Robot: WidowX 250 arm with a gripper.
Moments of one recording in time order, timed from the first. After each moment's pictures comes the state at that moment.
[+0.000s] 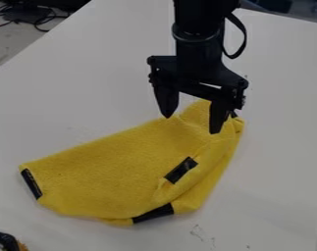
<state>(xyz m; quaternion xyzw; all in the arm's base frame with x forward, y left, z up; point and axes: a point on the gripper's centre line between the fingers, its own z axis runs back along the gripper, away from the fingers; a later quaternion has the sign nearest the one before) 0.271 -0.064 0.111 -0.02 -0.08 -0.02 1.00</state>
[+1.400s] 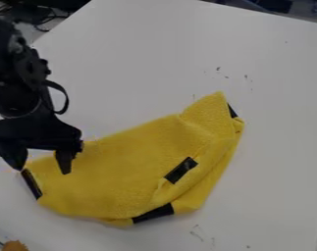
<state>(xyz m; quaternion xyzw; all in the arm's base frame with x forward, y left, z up) 0.171 0.097 0.056 0.06 -0.09 0.21 0.97</state>
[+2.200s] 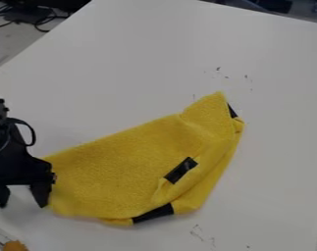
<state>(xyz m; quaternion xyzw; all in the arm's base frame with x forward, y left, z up) 0.145 0.127 0.000 0.02 -0.05 0.24 0.97</state>
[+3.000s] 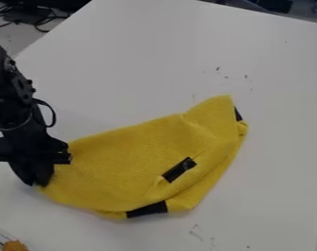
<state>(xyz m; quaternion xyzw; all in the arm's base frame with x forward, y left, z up) 0.174 0.130 0.002 0.03 -0.02 0.21 0.98</state>
